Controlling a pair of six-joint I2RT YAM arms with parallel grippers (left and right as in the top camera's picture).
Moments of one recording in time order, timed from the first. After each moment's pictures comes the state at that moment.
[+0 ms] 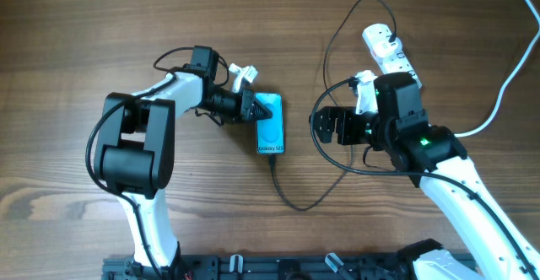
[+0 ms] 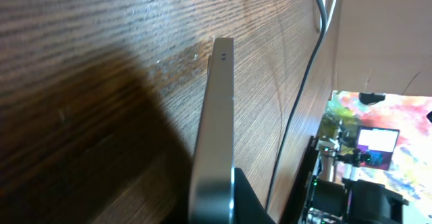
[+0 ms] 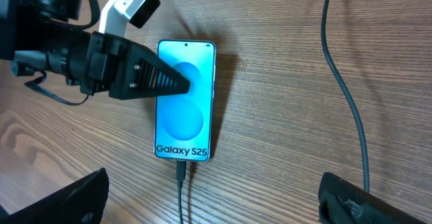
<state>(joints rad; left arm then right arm) -0.18 2.12 1.23 -0.55 0.98 -0.02 0.33 1.22 0.86 -0.53 -0.36 0.37</state>
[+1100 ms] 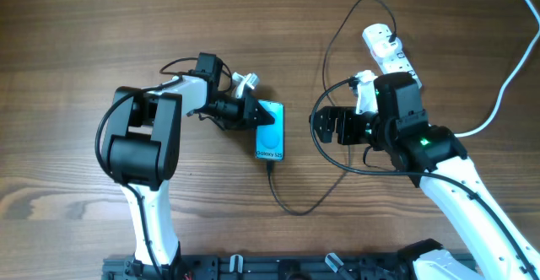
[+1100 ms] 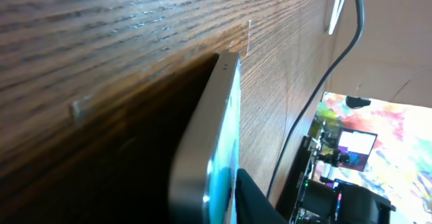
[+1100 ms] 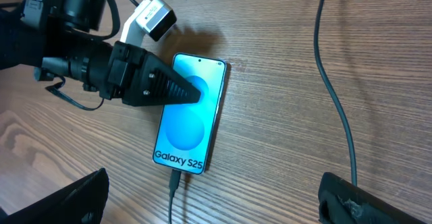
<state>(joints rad) -0.19 2.19 1.23 -0.54 0.99 -0.08 0.33 1.22 0.86 -0.53 -0.35 0.37</state>
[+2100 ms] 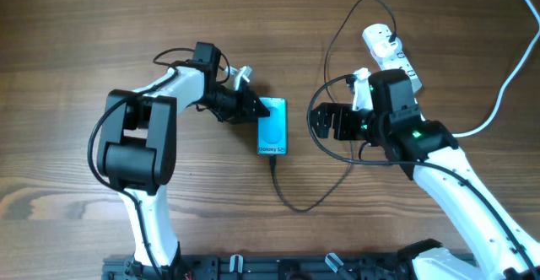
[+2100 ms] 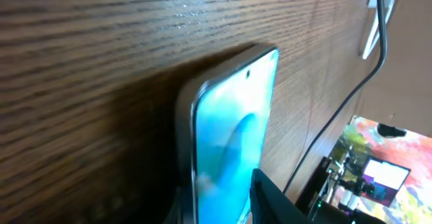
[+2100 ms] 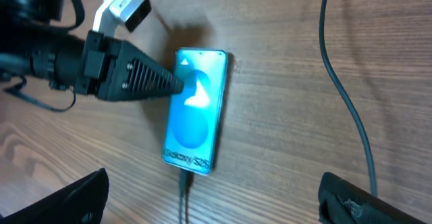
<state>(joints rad) -0.18 2.16 1.30 -0.65 0.83 -0.16 0.33 1.29 0.86 -0.47 -0.35 0.42</state>
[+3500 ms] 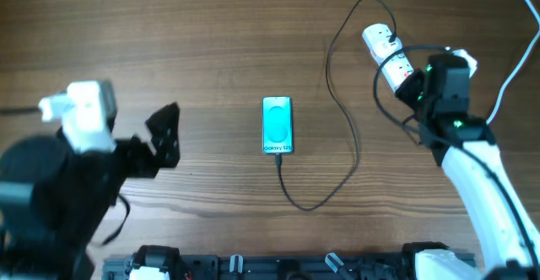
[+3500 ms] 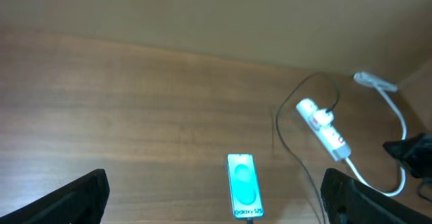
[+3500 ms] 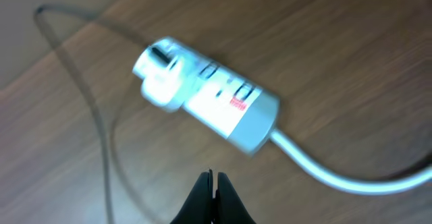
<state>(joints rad) -0.12 0.80 1.42 -1.07 0.09 -0.25 0.02 1.32 0.89 -0.35 0.20 0.59</state>
